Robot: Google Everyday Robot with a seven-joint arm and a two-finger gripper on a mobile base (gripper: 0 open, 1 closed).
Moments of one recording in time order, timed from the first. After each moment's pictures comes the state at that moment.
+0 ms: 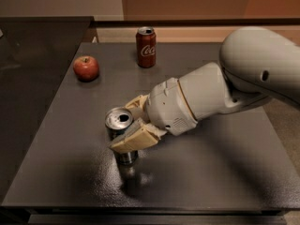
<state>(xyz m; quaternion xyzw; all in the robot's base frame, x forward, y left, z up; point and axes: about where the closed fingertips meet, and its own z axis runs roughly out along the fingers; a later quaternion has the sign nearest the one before) 0.380 0.059 0.903 -0.64 0.59 0.35 0.34</state>
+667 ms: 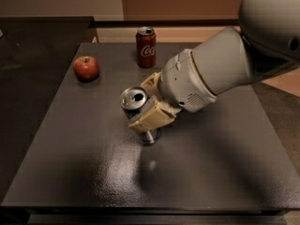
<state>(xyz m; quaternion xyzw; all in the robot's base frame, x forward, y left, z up) 0.404 0.024 0.936 -0.66 0.63 0.24 0.33</state>
